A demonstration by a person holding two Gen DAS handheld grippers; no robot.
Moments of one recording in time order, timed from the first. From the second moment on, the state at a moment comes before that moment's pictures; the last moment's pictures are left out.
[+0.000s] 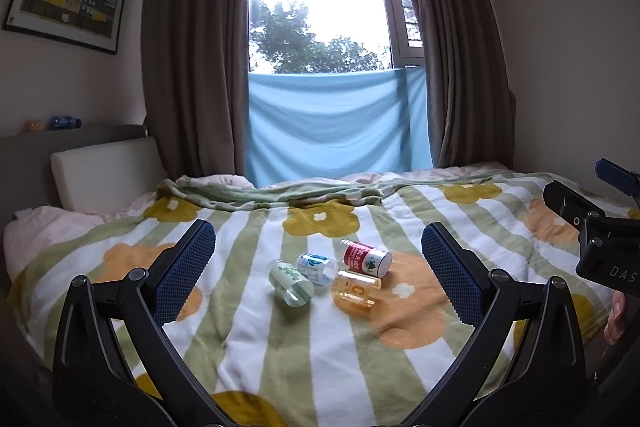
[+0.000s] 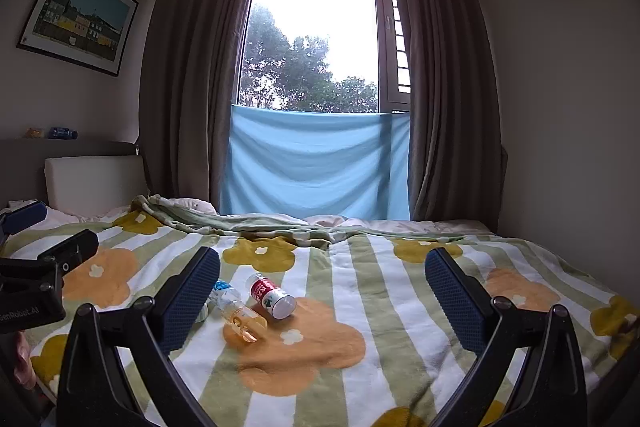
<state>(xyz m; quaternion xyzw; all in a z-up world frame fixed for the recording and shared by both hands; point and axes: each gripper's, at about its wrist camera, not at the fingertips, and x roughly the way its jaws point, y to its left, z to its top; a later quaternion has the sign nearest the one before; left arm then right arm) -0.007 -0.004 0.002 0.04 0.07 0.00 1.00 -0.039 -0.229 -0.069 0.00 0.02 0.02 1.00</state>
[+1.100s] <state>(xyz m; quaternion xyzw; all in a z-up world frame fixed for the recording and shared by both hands) 0.002 -0.002 -0.003 0.02 0.09 -0.02 1.00 -0.042 -0.220 -0.068 0.00 0.02 0.02 1.00</state>
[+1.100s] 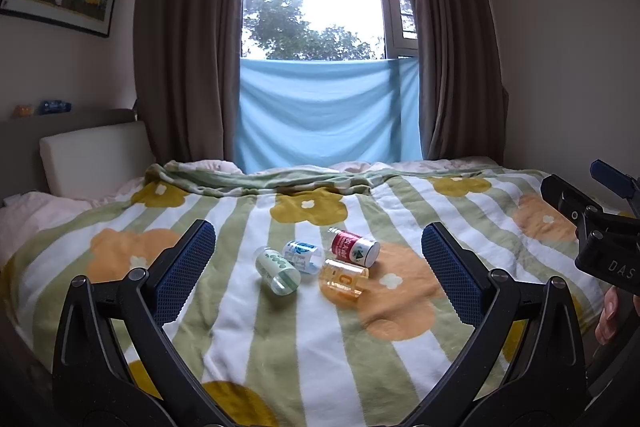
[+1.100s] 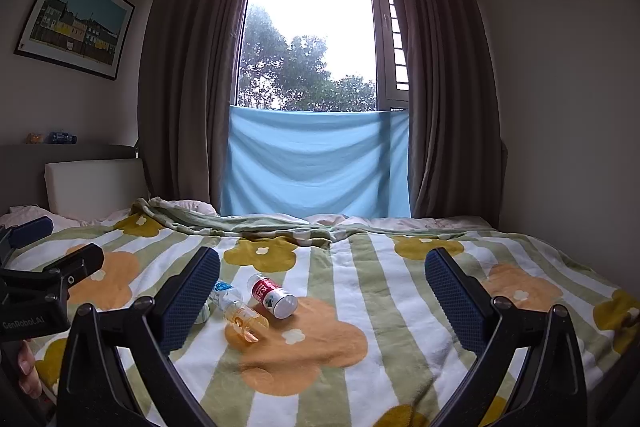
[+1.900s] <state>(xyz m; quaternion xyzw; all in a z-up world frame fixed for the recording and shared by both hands) -0.003 0.006 0.004 0.01 0.07 -0.01 1.00 -0.040 -0.225 -0.062 0.01 0.02 0.02 1.00</state>
